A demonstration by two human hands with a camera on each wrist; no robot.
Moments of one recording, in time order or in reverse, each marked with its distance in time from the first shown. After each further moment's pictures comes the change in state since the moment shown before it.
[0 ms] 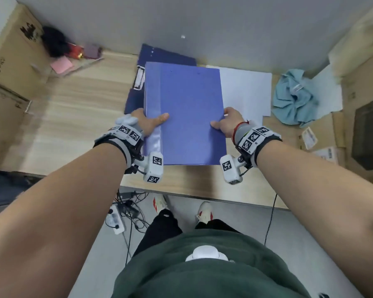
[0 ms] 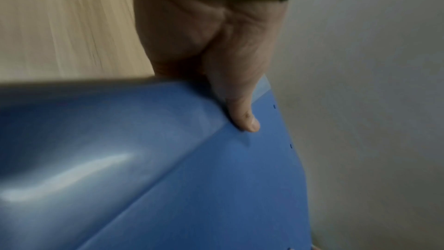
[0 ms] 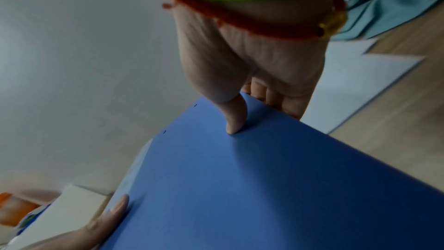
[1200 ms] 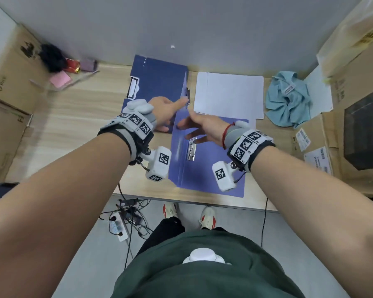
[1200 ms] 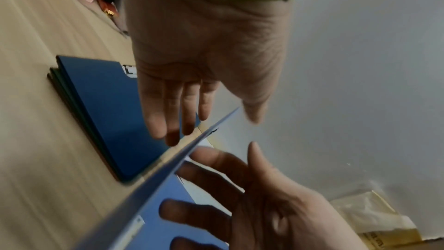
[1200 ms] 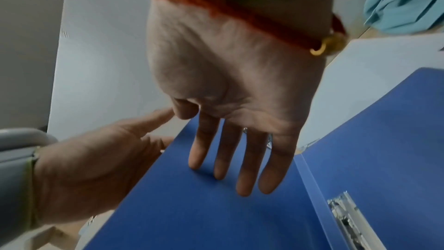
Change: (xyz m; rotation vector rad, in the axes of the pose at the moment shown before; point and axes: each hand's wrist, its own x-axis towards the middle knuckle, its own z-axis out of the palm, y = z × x) left_hand -0.052 0.127 0.024 -0.007 -0.150 0.083; right_hand -0.061 -0.044 -0.009 0.174 -0.507 -0.087
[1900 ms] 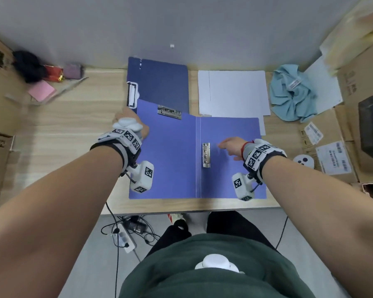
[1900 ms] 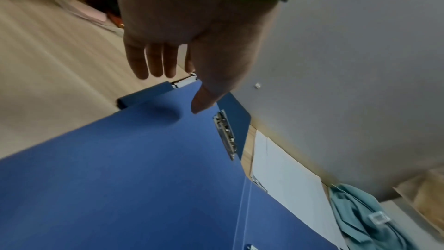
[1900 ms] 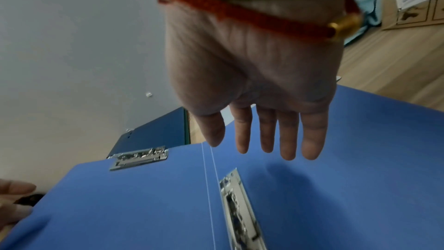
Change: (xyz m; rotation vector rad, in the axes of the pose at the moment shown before) left_hand 0.101 -0.098 -0.072 0.614 0.298 -0.114; right_hand 0.056 0.060 -0.011 -0.345 0.352 0.495
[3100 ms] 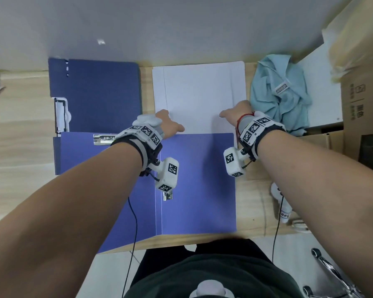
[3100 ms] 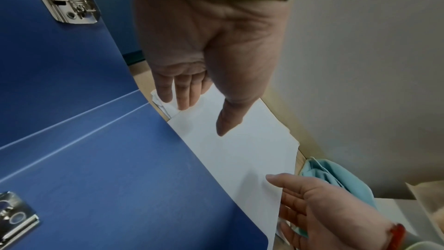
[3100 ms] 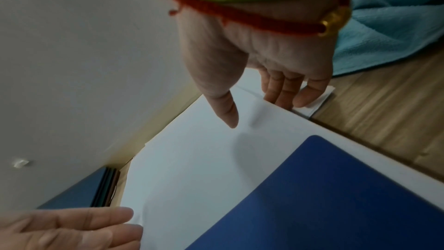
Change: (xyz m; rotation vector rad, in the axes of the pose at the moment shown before) left_hand 0.051 0.239 0.120 -0.152 -0.617 0.087; right_hand 0.170 0.001 -0.174 0.198 0.326 0.170
